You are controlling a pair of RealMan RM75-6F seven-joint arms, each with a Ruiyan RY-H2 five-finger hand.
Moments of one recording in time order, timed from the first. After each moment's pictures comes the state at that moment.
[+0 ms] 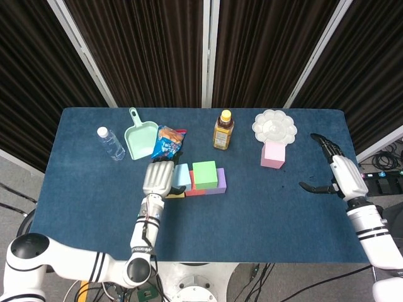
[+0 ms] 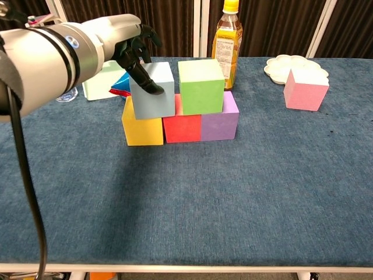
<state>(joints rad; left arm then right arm) -0.96 -1.78 -0.43 -1.85 0.46 1.48 0.84 0.42 -0.88 0.25 -1.90 -1.23 1.08 0.36</state>
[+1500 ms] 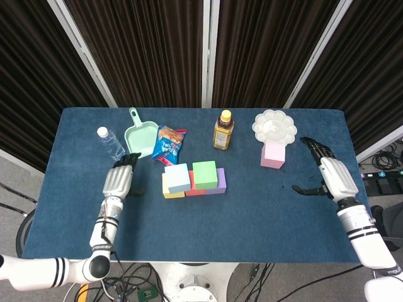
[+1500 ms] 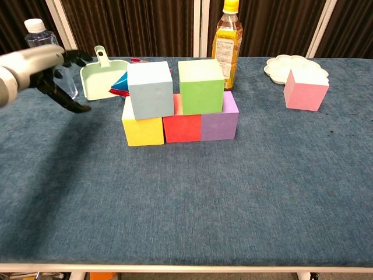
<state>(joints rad) -0.71 -1.58 -0.23 -1.73 0.65 1.26 0.50 0.46 -0.90 0.25 -1.96 -1.14 1.05 0.18</state>
